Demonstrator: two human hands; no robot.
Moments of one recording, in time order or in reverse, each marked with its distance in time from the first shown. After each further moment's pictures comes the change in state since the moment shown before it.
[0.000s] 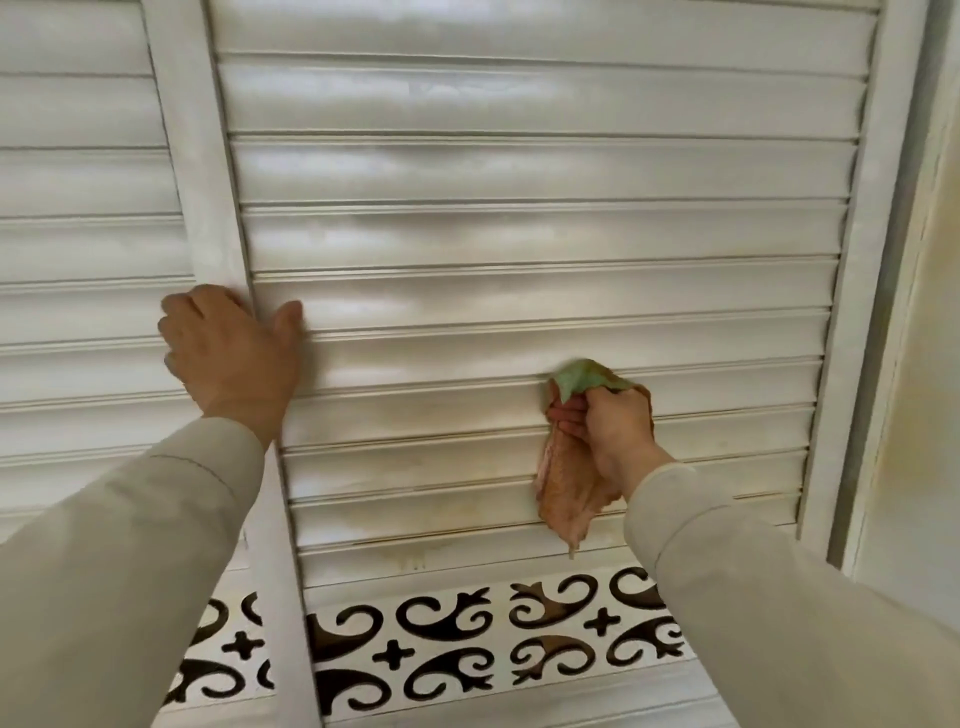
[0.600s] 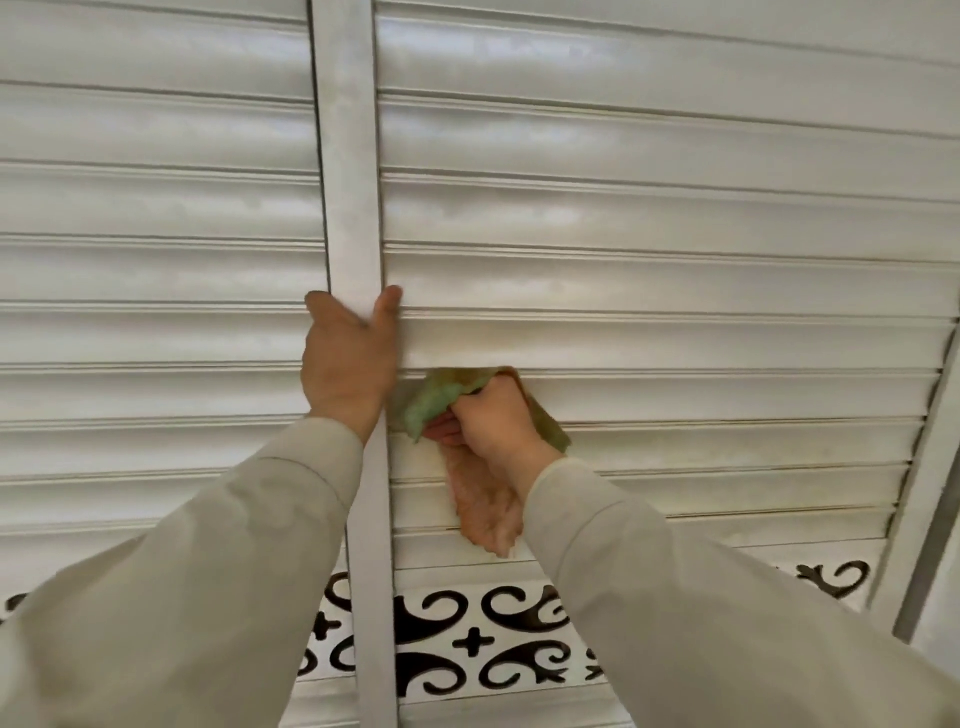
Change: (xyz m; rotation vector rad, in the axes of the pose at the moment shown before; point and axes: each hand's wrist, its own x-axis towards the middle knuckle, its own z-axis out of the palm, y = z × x) left_hand 0.015 -0.052 0.005 -0.388 -0.326 -0.228; right_hand -0.098 0.067 0.211 -0.304 -0.484 -0.053
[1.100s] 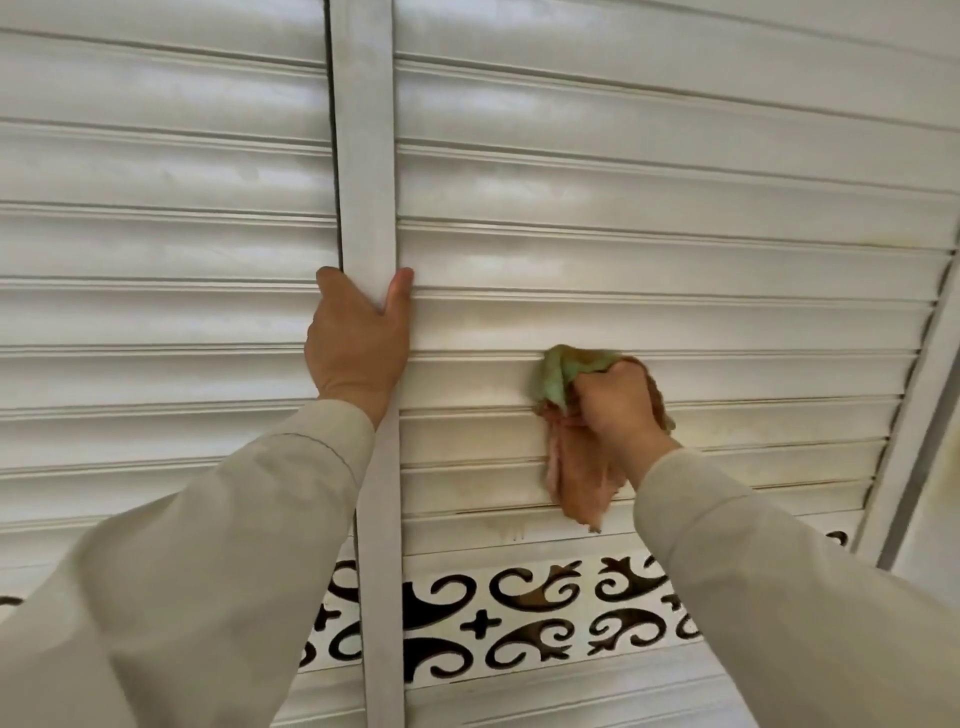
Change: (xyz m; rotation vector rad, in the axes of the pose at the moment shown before) left_hand 0.006 -0.016 0.005 -0.005 0.021 0.158; right_hand -0.016 -0.001 -0.086 -0.097 0.425 0.002
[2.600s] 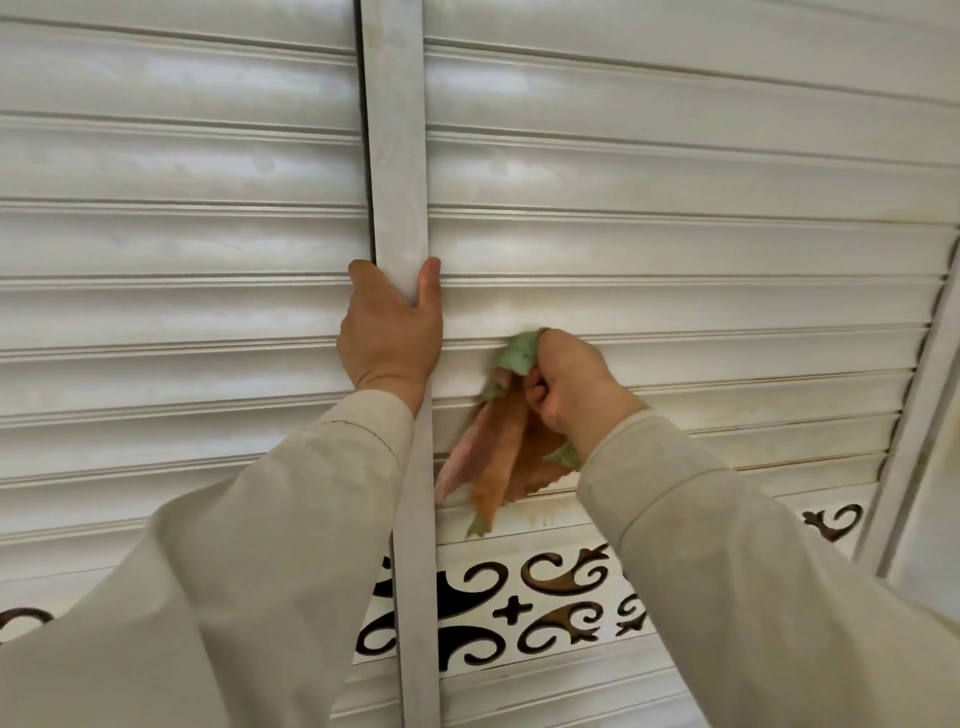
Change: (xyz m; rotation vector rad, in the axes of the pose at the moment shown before) left_hand 0.001 -0.007 0.008 -0.004 -0.013 0.023; right_hand -0.014 -0.031 0.083 0.362 0.073 0.393
